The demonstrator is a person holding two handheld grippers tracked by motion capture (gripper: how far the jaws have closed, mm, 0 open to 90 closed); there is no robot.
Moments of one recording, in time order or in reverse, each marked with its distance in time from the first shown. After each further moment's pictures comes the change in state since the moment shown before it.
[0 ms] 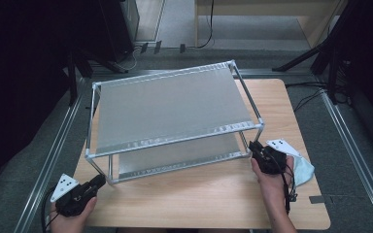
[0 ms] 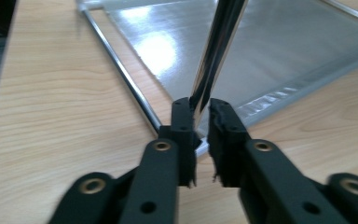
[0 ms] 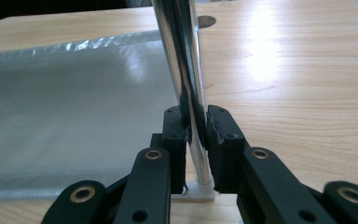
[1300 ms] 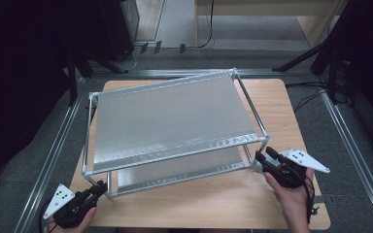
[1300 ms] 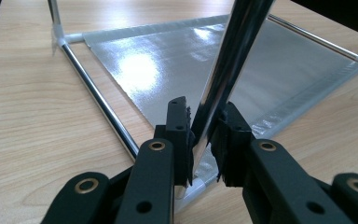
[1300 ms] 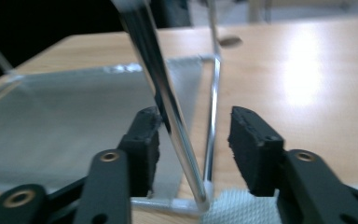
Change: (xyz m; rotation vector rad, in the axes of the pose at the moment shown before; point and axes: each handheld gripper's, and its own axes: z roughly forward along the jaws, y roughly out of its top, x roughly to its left) left arm -0.010 -0.014 -0.018 -0.078 -0.081 0.023; right arm -0.025 -0.004 -0.053 -0.082 0.200 -0.046
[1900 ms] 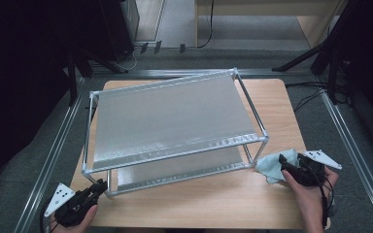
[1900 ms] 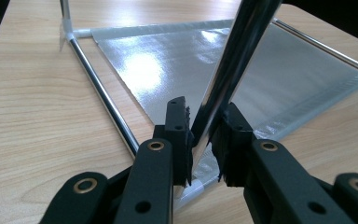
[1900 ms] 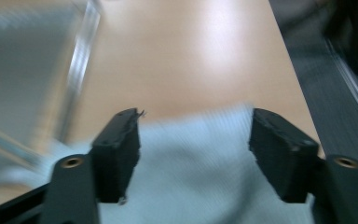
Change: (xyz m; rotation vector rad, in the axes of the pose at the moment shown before) left arm 0.000 0.000 0.004 -0.012 0.026 -0.039; right arm -0.061 -0.020 -0.003 0.213 -0.402 0.063
